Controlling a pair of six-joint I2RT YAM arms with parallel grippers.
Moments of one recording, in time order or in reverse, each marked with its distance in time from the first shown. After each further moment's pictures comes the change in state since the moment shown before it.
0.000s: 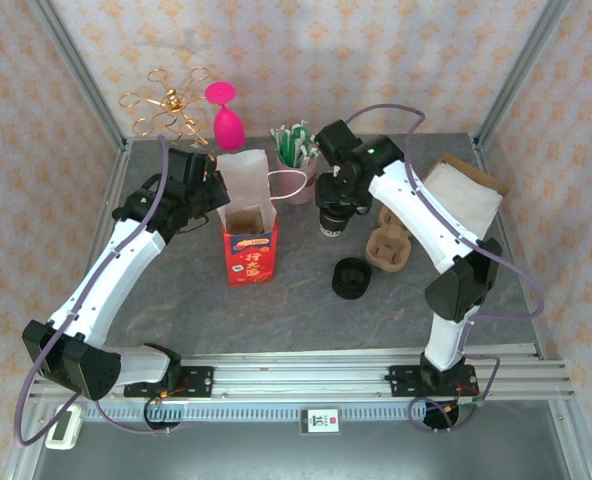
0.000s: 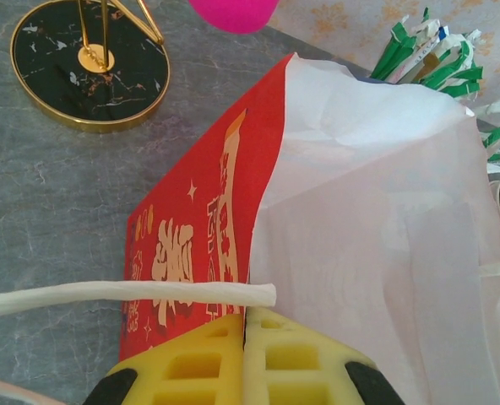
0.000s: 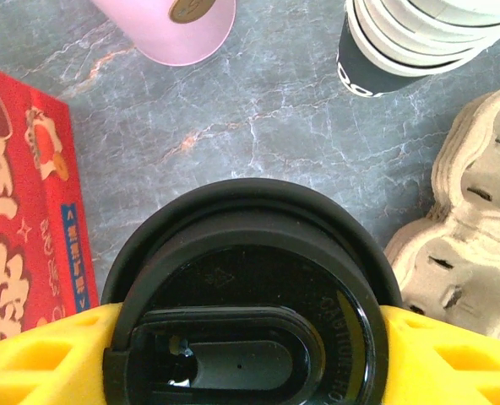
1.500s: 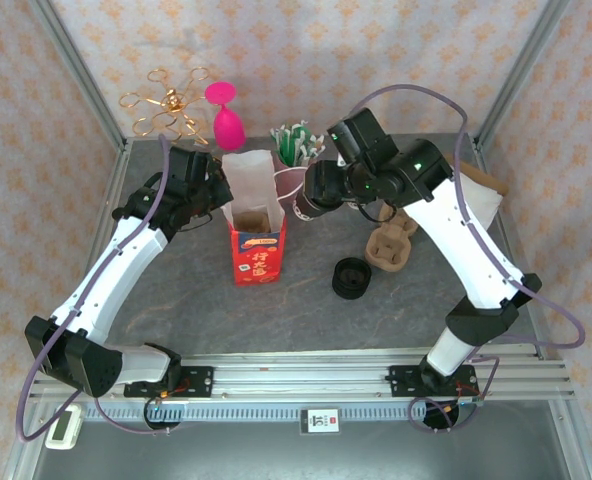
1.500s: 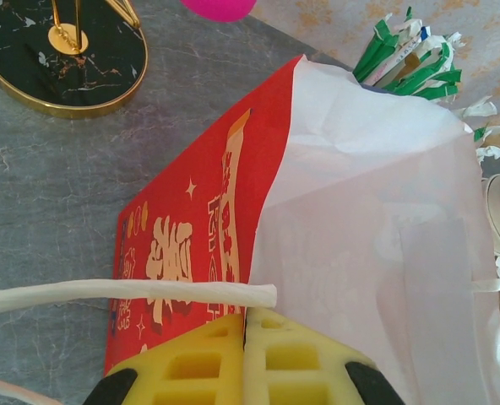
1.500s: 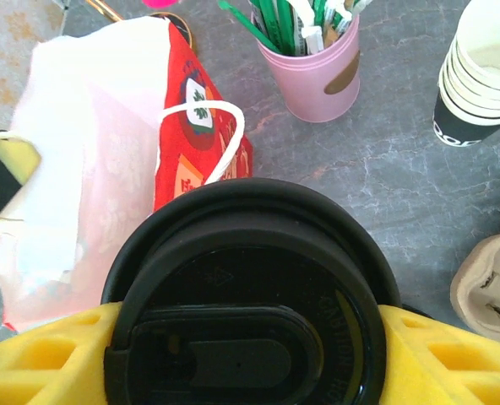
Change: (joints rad) left arm 0.000 0.015 0.003 0.024 0.045 -0.057; right arm 0.134 -0.167 0.197 -0.042 -0.048 0.088
